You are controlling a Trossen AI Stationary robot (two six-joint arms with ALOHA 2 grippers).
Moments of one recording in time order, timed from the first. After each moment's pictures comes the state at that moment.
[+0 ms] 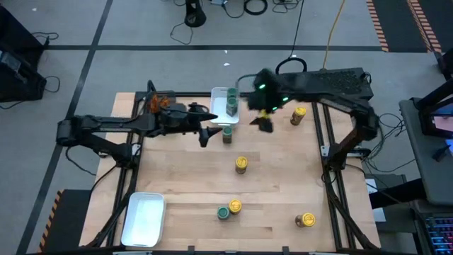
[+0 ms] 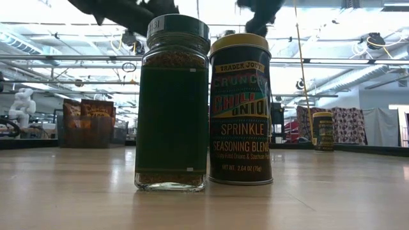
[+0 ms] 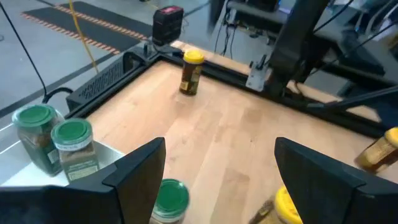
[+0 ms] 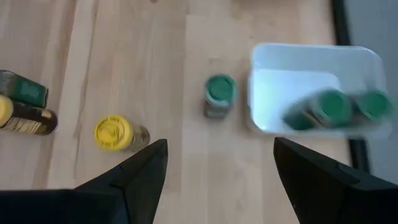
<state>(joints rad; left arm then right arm) 0.21 1.27 0.85 0.10 -0.02 -0.23 -0.37 1.61 1.74 -1.12 -0.22 -0.30</state>
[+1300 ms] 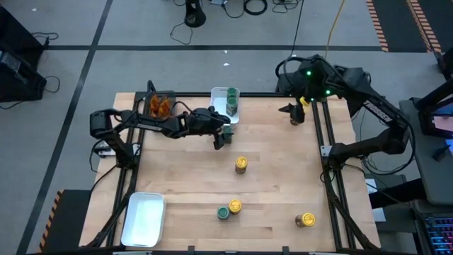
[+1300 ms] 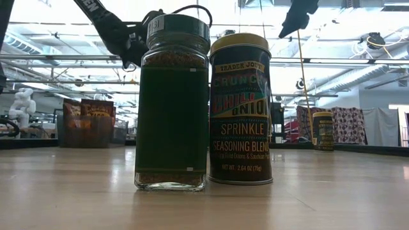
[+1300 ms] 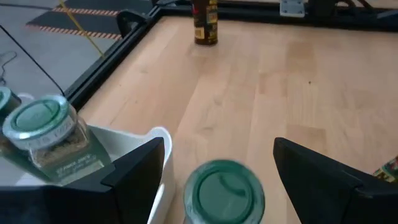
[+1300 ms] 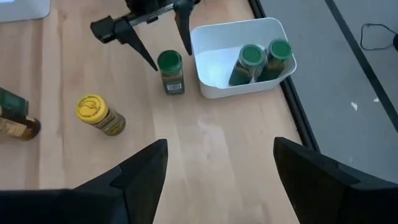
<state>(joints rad) 0.27 1.66 0.85 0.36 0.01 0.06 -0.57 1.26 1.57 -1.18 -0.21 -0.28</state>
